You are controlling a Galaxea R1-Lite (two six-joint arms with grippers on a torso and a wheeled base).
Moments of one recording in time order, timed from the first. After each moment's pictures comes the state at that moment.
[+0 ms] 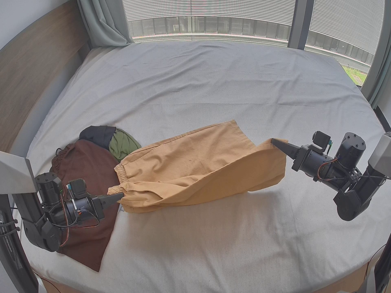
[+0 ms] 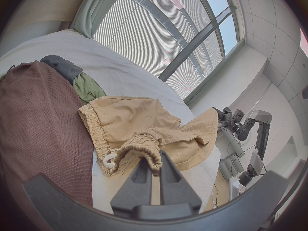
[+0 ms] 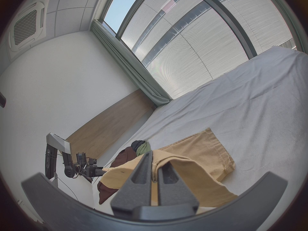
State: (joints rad) left arm 0.03 2.14 -0.29 -1.55 -0.80 -0.30; right arm 0.21 2.04 -0.60 -1.54 0.57 0.46
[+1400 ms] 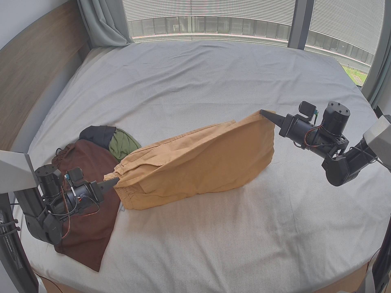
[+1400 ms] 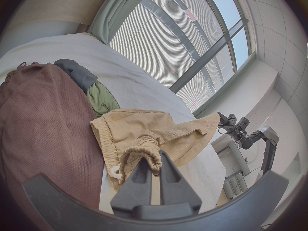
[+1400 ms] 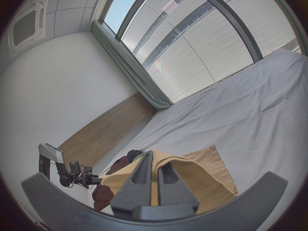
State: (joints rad) left arm 0.03 2.15 -0.39 -1.55 -0.67 -0.45; right arm 0.21 2.11 -1.04 -1.20 0.57 0.47
